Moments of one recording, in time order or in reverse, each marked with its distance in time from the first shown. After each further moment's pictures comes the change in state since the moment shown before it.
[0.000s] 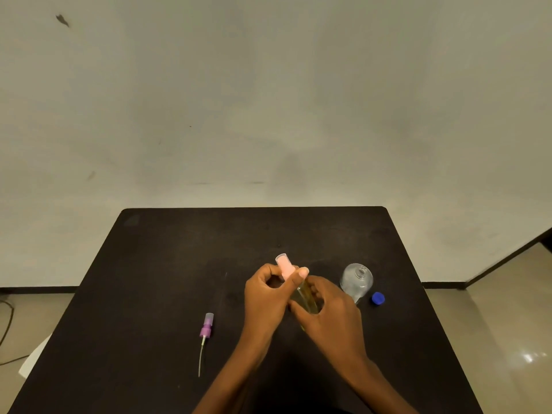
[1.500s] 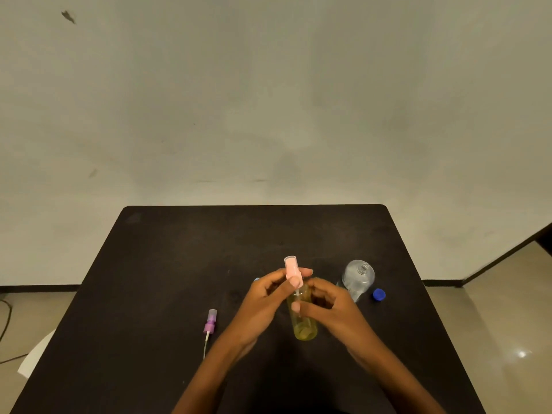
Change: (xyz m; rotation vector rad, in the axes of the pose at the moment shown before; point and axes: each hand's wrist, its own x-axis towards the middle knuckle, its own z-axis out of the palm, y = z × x) left_hand -0.004 0.000 -0.037 -0.021 -0.498 0.016; right_hand 0.004 -0.001 -0.013 0.619 -0.400 0.186
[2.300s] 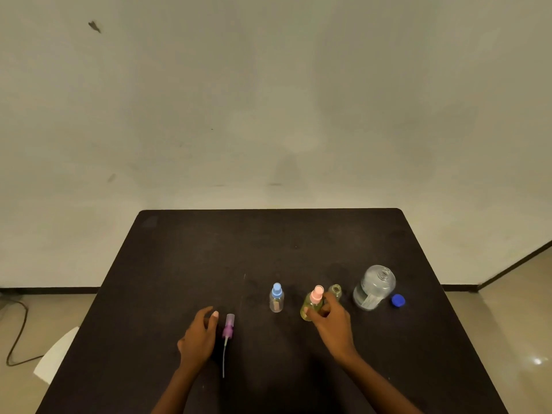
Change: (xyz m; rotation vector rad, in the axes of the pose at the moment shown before) left_hand -0.010 -0.151 -0.154 0.633 0.611 -0.460; right_hand 0.056 0.118 0.036 -0.301 0.379 0.238
